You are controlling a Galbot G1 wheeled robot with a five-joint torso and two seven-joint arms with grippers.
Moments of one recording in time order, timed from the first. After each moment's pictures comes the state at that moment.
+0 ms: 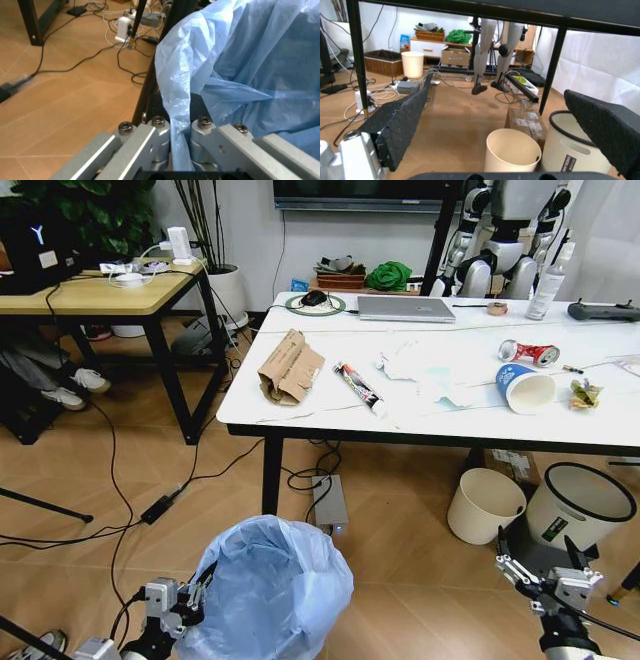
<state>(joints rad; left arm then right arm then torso) 2.02 -1.20 -0.72 -2.24 -0.57 0.10 0.18 -1.88 1.60 0.85 2.17 0.10 0.21 -0.06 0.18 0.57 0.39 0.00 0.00</state>
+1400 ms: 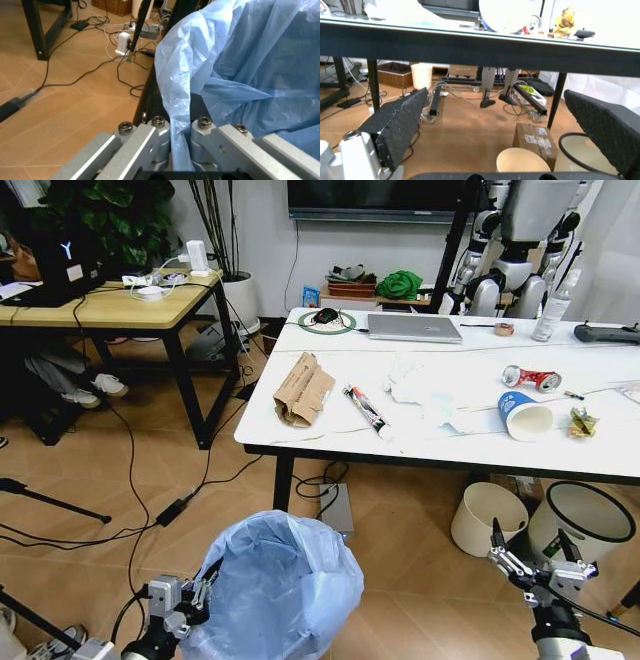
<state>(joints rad) 2.04 -1.20 -0.71 -2.29 -0.56 0.09 0.18 -1.87 1.61 0.84 2.20 0.11 0.20 -0.06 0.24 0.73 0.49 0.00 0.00</state>
